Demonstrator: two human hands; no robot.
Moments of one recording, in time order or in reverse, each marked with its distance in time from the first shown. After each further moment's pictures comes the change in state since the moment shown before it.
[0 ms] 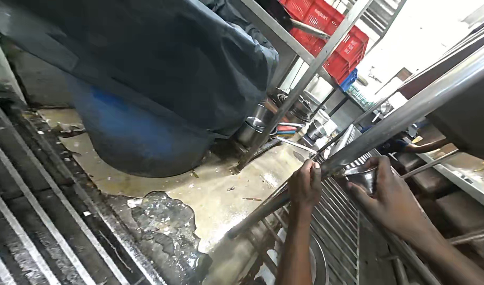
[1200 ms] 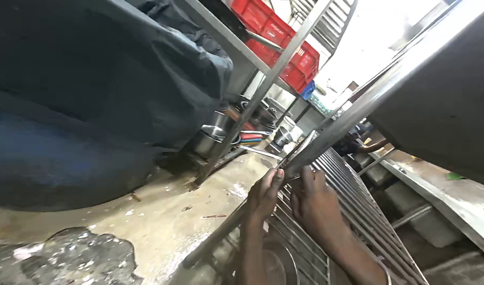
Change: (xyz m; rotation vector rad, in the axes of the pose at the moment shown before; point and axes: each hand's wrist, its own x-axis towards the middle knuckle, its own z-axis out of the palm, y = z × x) left_hand 0.009 -0.001 -0.022 -0.171 -0.315 -0.090; right_hand -0.007 -0.043 0.039 -0.303 0.141 0.020
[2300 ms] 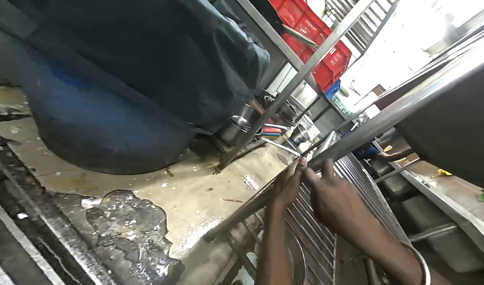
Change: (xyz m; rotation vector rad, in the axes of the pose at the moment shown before) left_hand -0.008 0.008 0.000 -0.155 -0.016 -0.116; right_hand 0.004 -0.010 -0.016 -0.058 -0.381 -0.270
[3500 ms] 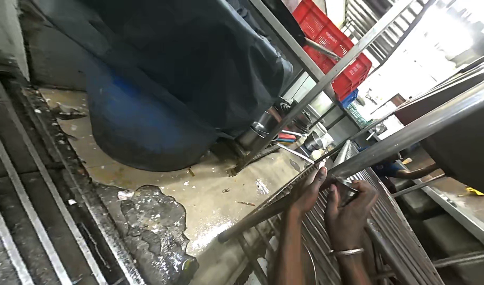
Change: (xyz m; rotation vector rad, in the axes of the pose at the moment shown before) left_hand 0.013 -0.001 -0.006 -0.068 -0.096 -0.044; right_hand 0.020 -0.015 0.075 0.383 0.954 0.322
